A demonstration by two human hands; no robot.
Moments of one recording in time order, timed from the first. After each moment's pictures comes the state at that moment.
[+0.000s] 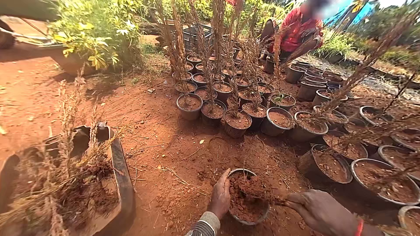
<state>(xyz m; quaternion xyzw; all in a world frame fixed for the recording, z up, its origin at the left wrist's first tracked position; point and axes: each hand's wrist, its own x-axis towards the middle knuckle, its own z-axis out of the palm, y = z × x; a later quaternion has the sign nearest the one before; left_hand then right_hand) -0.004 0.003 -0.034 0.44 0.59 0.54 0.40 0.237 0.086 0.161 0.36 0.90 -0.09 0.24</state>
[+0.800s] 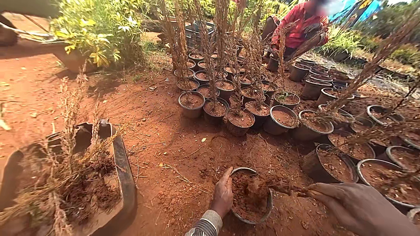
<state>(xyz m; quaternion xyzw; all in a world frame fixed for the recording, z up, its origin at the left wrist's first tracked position) -0.003 0.003 -0.033 0.42 0.59 0.56 0.40 0.245 0.081 0.204 0.31 0.95 0.02 0.01</state>
